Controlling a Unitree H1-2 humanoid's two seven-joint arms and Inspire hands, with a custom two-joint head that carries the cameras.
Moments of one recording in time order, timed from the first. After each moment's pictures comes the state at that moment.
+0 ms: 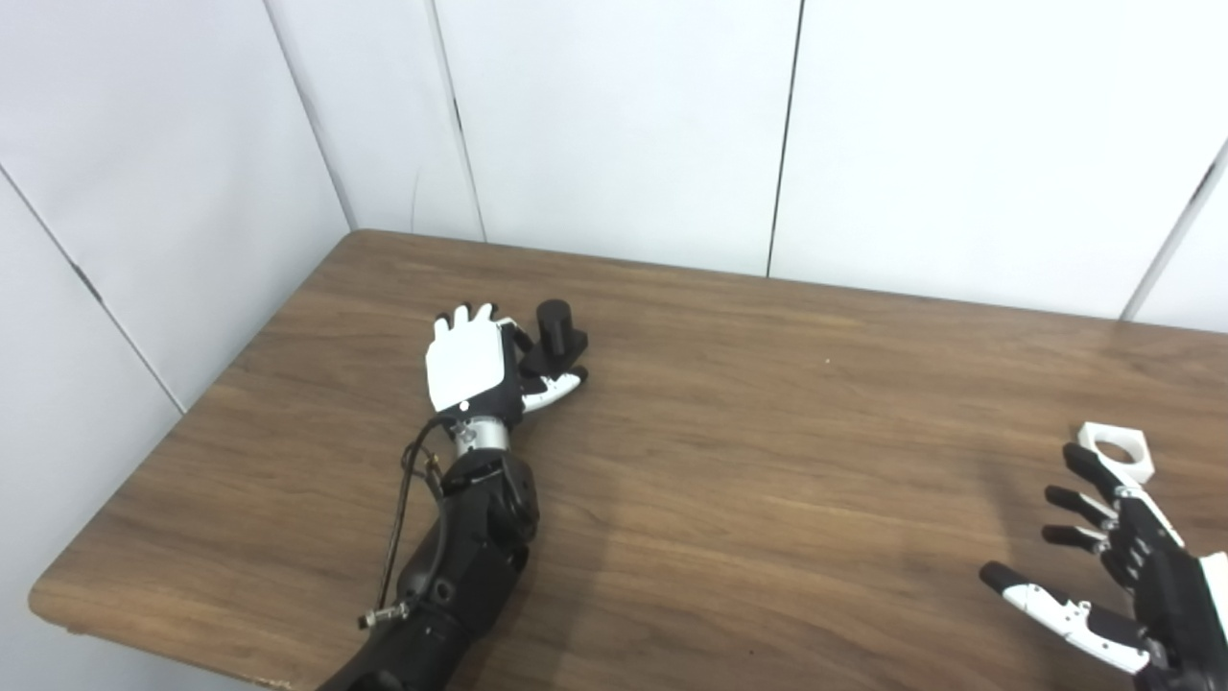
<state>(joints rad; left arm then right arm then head) -0.40 0.23 -0.11 0.44 0.86 0.45 0.38 0.10 -0.16 0.00 -0.33 -0.20 0.08 0.00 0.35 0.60</state>
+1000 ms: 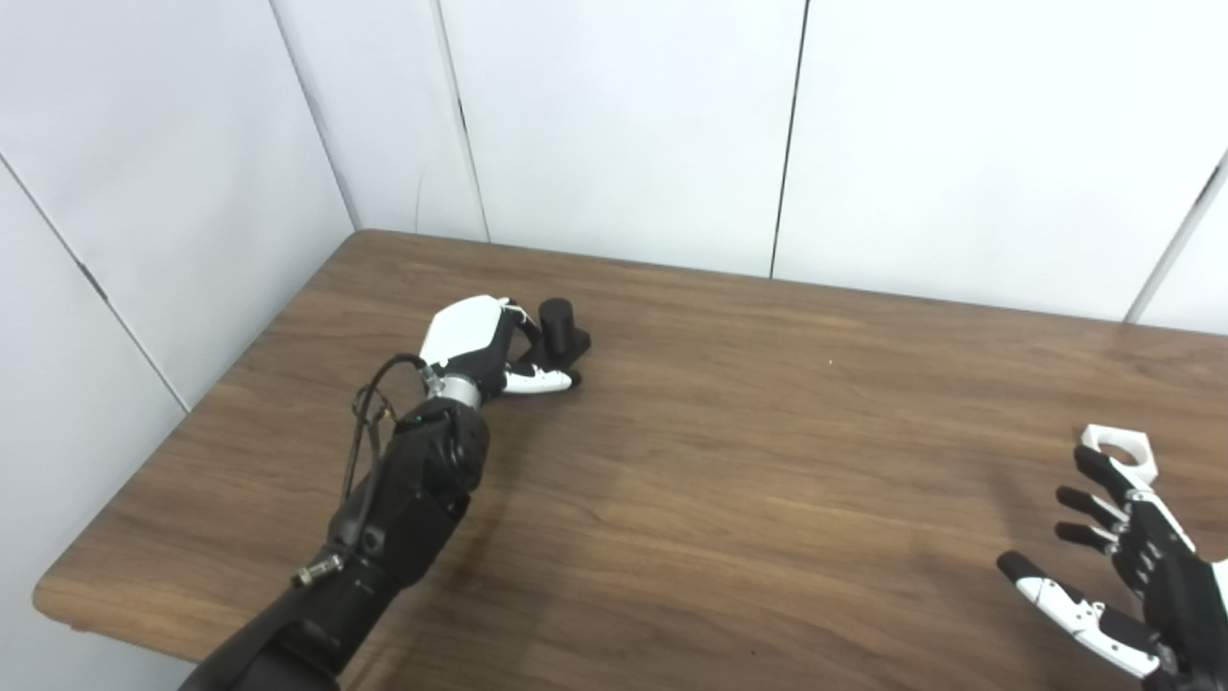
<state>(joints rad) -0.44 0.43 -0.21 0.36 0.68 0.39 0.03 0.10 -0.16 0.00 -0.34 -0.20 0.07 -0.01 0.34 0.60</state>
